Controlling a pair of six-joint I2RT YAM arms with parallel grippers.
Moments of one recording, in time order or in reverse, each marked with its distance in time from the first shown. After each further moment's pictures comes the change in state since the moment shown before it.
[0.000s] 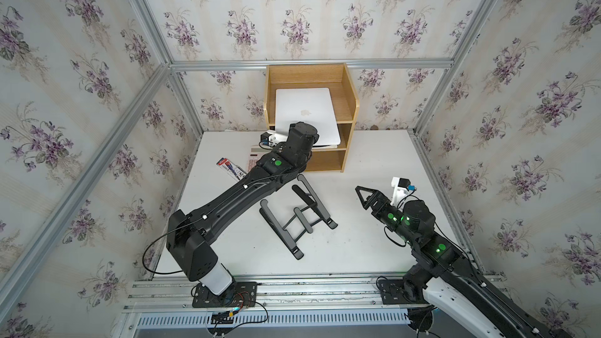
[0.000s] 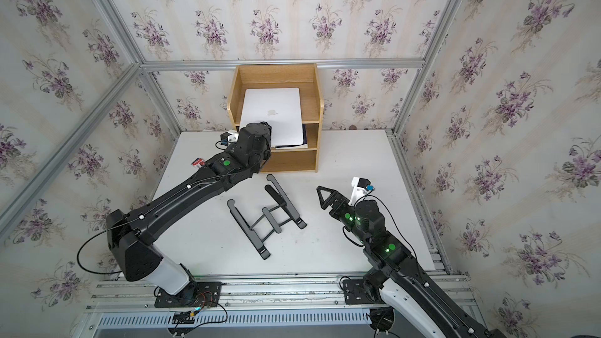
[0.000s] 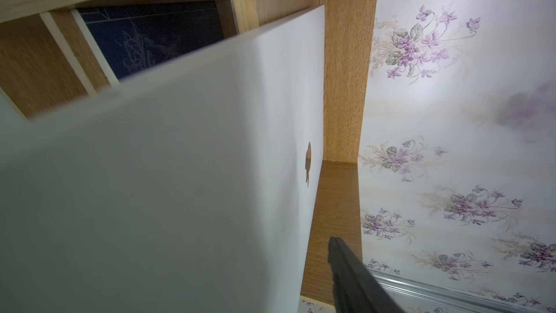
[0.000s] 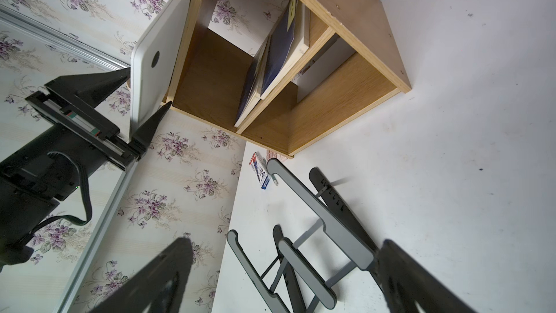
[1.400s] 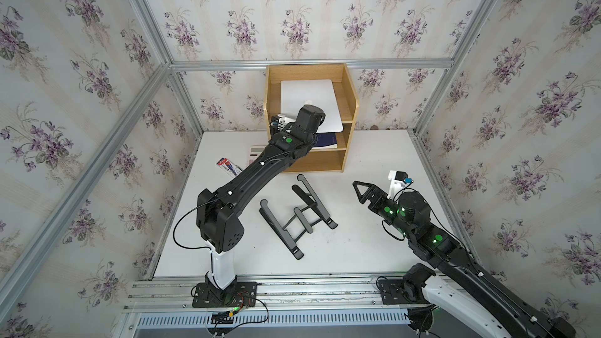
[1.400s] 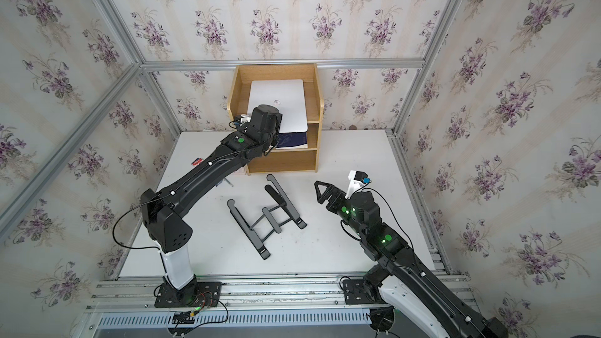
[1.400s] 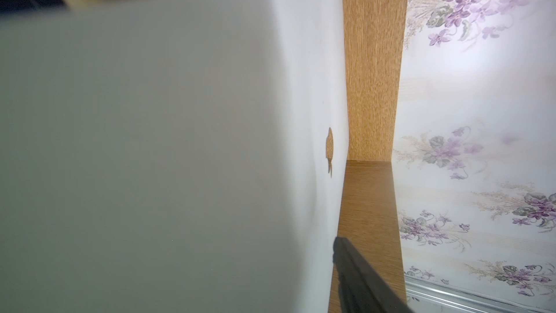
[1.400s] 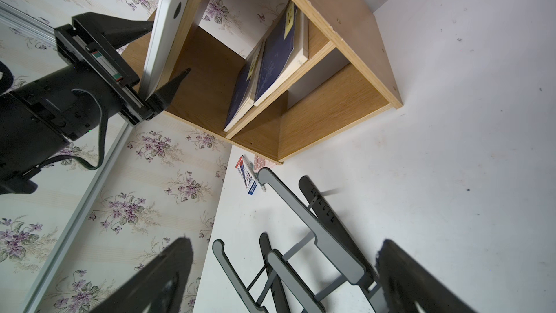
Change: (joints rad) left arm 0.077 0.260 0.317 -0.109 0.127 0.113; right arm 0.000 0.106 0.092 -0.038 0.035 -0.068
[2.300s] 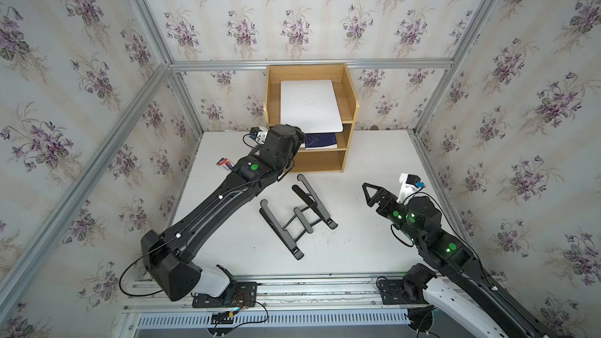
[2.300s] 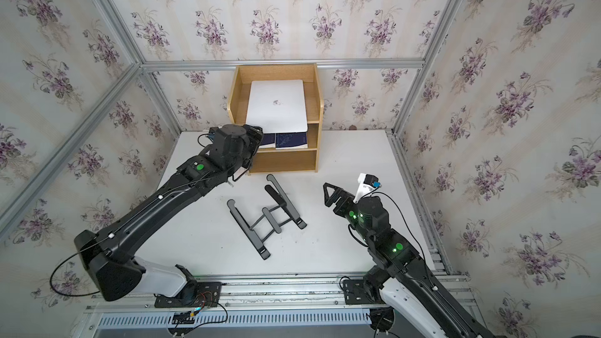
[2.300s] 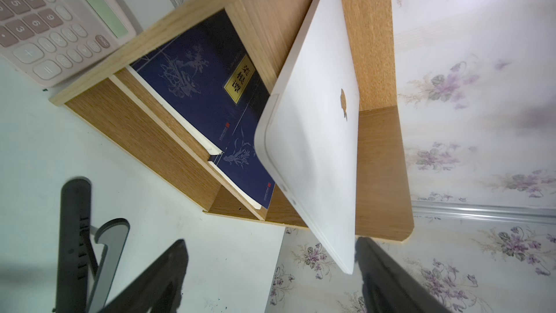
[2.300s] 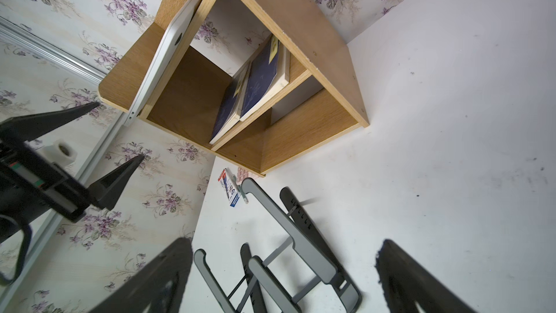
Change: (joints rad) left arm 0.001 -0.484 -0.450 -0.027 0.138 0.229; right arm 0.000 -0.115 0.042 -0.167 0.112 -0.069
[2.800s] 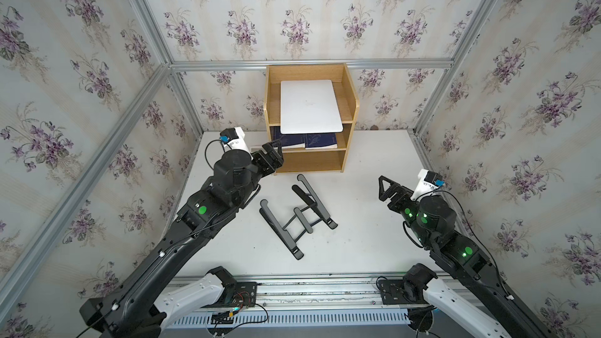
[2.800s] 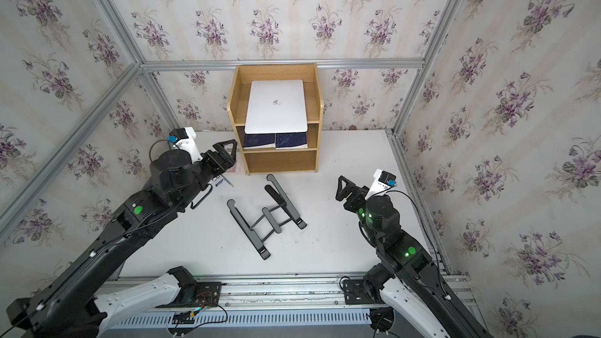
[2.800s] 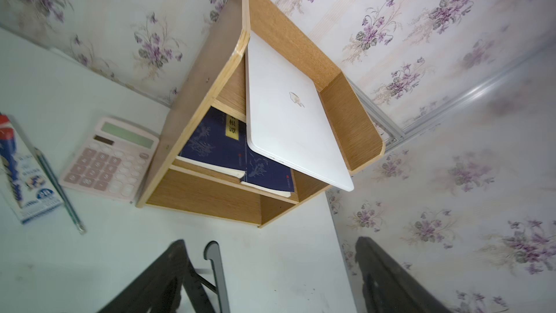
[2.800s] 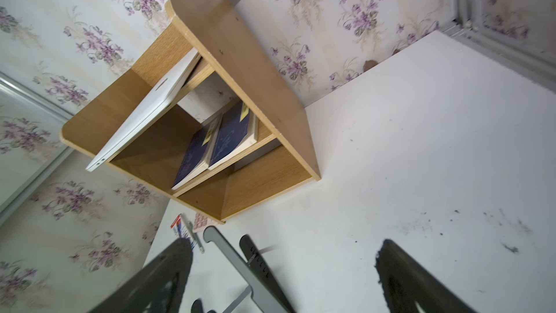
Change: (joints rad) left arm 0.003 -0.438 -0.215 -0.007 -0.029 0.660; right arm 0.000 -0.025 0.108 -0.122 0.290 -0.153
